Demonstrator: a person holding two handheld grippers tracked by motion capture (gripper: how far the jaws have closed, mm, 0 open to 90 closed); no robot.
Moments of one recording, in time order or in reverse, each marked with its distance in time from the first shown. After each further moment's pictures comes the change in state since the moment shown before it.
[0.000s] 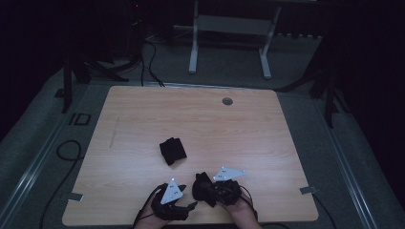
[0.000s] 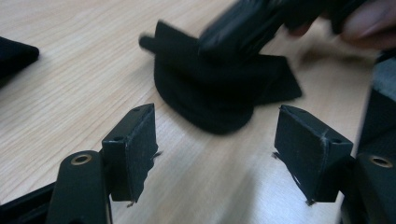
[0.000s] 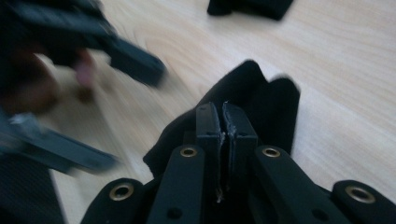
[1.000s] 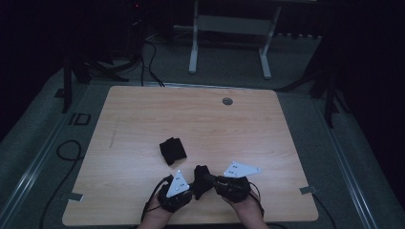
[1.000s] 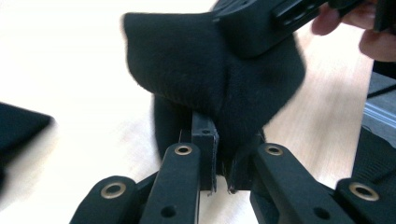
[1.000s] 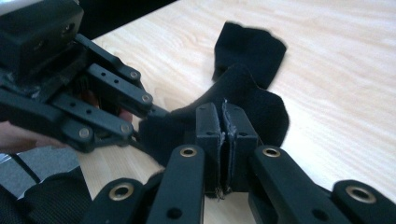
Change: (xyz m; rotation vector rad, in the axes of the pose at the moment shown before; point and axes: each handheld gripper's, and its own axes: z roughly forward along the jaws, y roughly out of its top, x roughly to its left) left arm 0.001 0.037 -0.011 -0.118 -0.013 0.011; right arm 0.008 0.026 -0.046 -0.155 0.009 -0.033
